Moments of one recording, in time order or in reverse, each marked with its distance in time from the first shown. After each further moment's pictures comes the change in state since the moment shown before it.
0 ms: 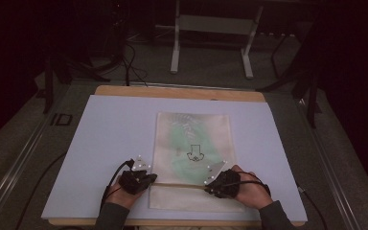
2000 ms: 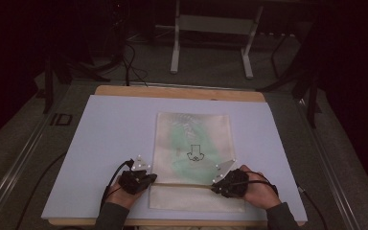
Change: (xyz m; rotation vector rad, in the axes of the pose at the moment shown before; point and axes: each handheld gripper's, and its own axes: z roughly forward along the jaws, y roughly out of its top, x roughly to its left) left arm 0.001 -0.001 0.000 -0.006 -0.005 -0.007; right arm -0.007 -0.019 -0.011 -0.007 0.004 0.038
